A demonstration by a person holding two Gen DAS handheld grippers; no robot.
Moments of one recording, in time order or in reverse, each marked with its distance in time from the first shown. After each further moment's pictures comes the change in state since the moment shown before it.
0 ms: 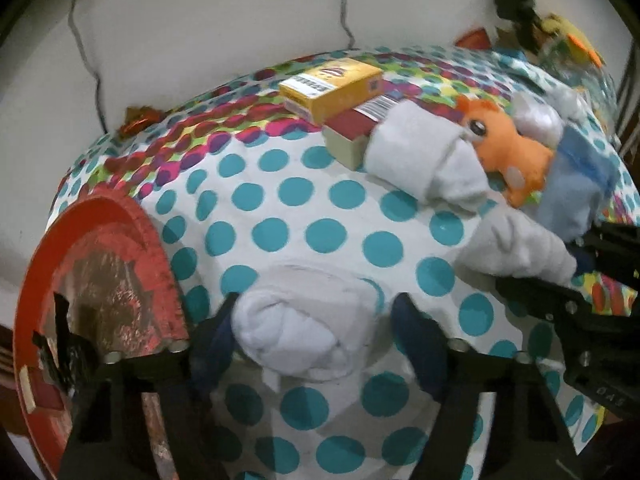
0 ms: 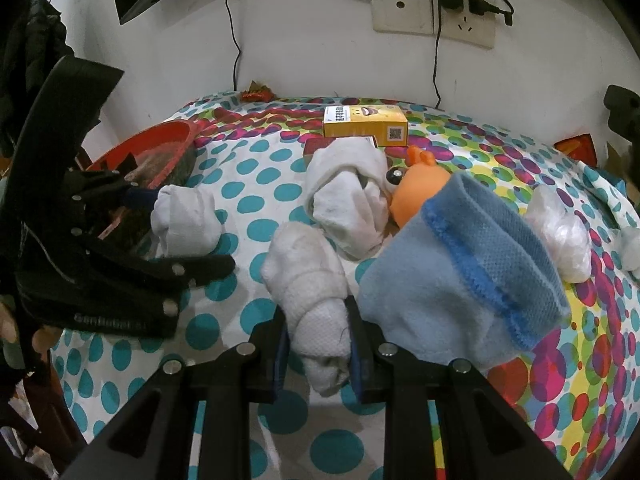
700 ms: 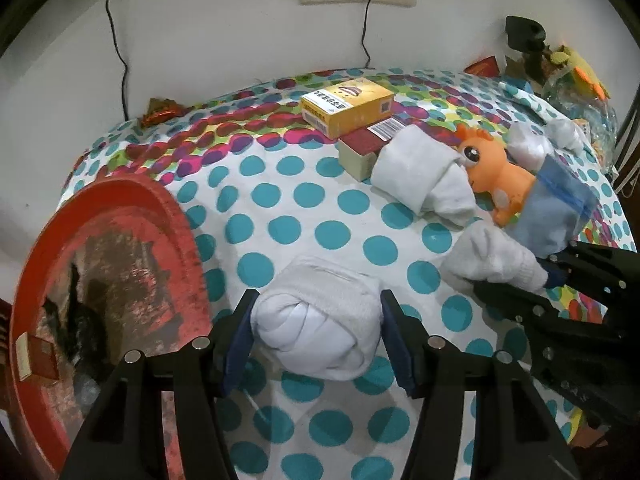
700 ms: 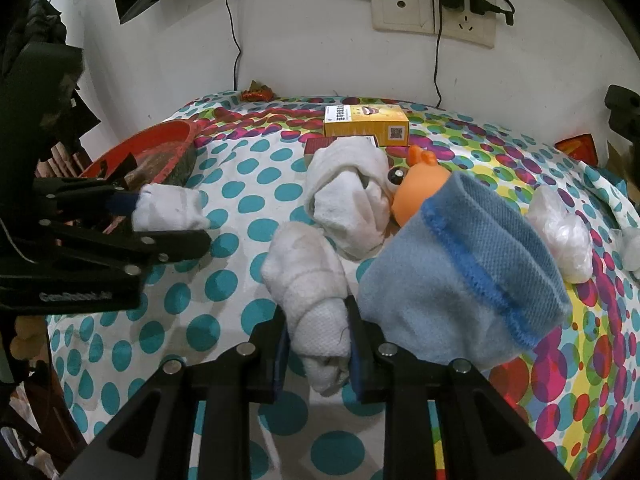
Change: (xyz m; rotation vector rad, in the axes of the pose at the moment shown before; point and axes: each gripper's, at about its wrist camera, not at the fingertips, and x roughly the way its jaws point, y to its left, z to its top) left arm -0.025 0.004 -0.008 -0.076 -0.031 -0.009; right arm 0.002 0.001 0.000 -0.002 -0.001 0.000
